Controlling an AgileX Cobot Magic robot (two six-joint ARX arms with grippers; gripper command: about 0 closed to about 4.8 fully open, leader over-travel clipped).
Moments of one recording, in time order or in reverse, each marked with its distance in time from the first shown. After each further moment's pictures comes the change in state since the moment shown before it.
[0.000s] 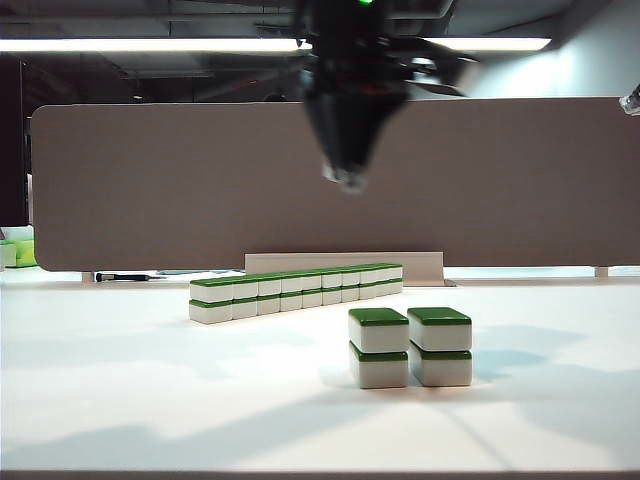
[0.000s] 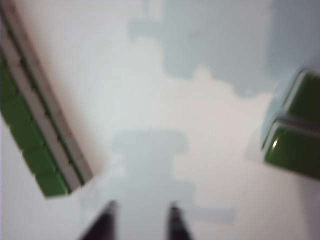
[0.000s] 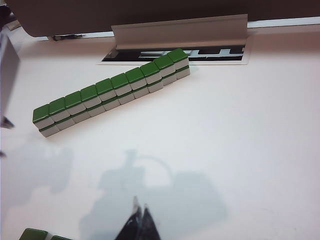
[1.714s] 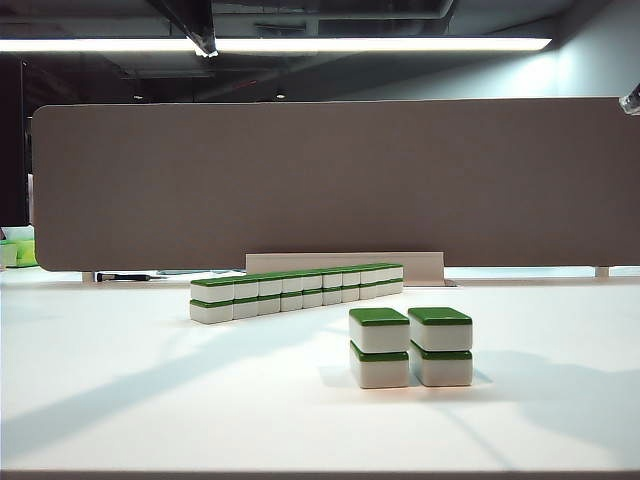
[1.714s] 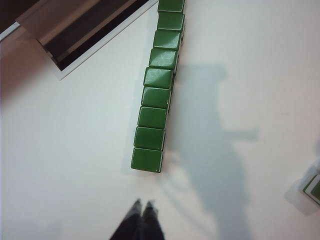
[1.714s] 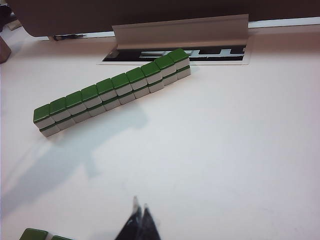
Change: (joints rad) left arm 0.451 -0.303 -0.003 0.106 0.375 -0.093; right arm 0.000 0.000 0.000 0.000 0.000 0.000
